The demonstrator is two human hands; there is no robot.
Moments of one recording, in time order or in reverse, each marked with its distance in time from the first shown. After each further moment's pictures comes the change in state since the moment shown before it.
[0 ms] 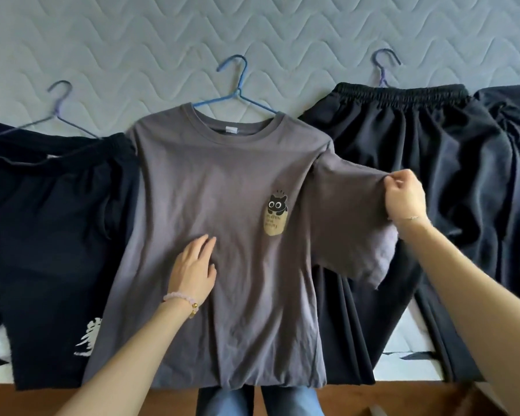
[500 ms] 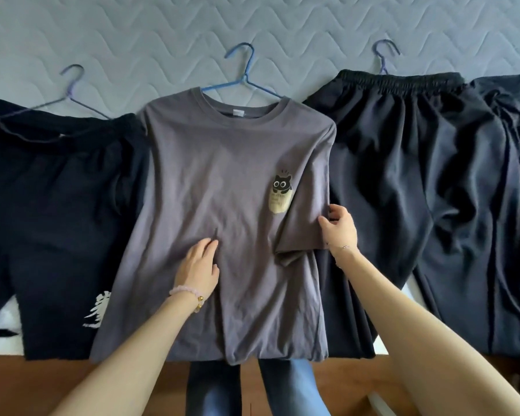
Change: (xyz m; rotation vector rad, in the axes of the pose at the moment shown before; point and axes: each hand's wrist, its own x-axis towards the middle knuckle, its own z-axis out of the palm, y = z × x) left_hand -0.041 -0.006 0.017 -0.059 -0.128 -0.101; right_hand -0.101 0.045 0.093 0.127 -0.197 0.069
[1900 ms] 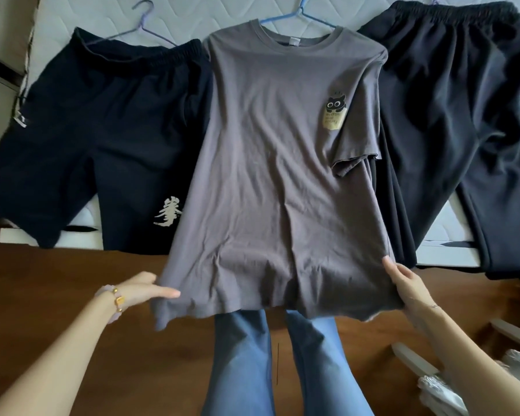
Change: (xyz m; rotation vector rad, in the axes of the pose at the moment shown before) left_hand -0.214 -0.237 0.012 -0.464 -0.558 -0.571; right_hand -0.211 0.191 -0.033 0.258 -0.201 0.333
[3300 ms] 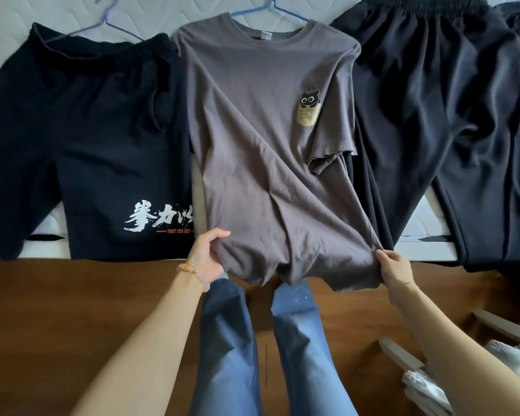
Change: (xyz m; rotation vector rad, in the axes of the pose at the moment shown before) left_hand -0.001 0.179 0.108 -1.340 -0.234 0.316; right_hand 0.055 -0.003 -0.011 -0.107 0.275 -0.058
